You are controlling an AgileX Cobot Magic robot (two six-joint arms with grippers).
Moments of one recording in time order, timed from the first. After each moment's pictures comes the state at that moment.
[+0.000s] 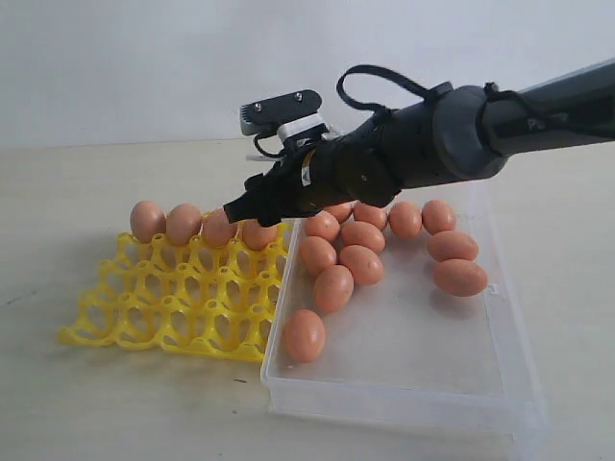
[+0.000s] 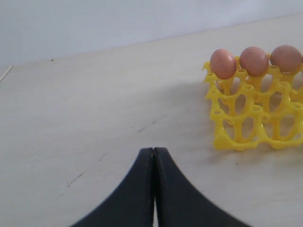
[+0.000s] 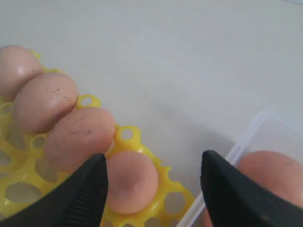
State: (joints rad) left arm -0.05 0.01 0.00 0.10 0.38 0.03; right arm 0.63 2.07 -1.35 -0.24 0.11 0.31
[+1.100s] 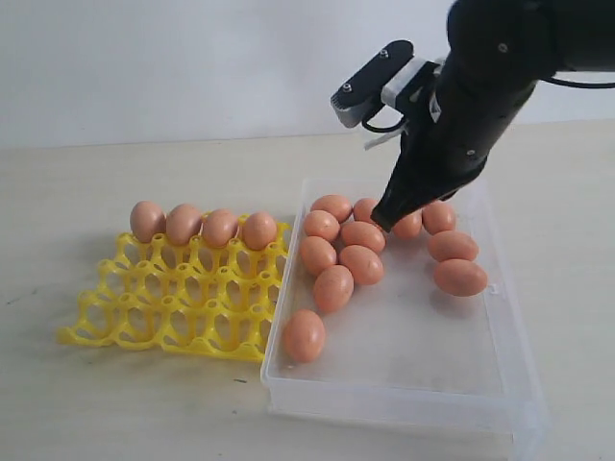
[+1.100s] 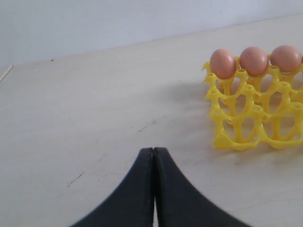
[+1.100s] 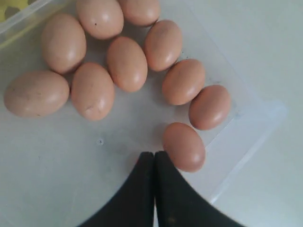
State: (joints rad) left arm -0.05 0.01 0.00 0.10 0.38 0.03; right arm 0.56 1.69 -1.24 -0.31 0.80 -0.06
